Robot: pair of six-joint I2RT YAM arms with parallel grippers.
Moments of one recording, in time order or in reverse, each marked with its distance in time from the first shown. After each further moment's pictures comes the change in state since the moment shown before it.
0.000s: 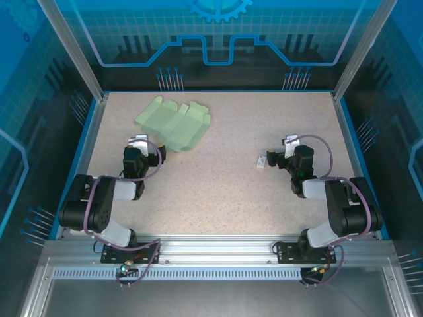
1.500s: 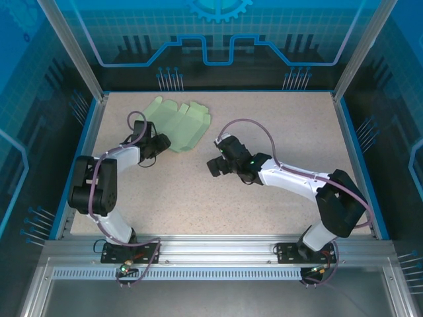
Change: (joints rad) left arm -0.016 0.173 0.546 -0.906 0.195 -0.625; right arm 0.719 0.079 0.625 -0.932 0.283 0.299
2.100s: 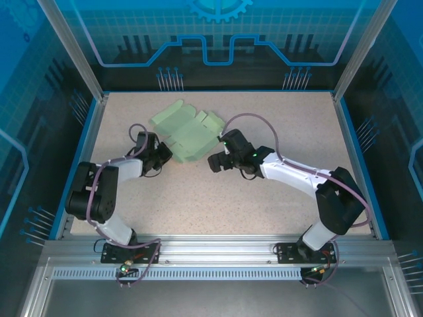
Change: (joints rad) left arm -0.068 -0.091 -0.208 0.193 0.086 -0.217; right arm -0.076 0.007 0.052 -0.066 -0.153 0.083
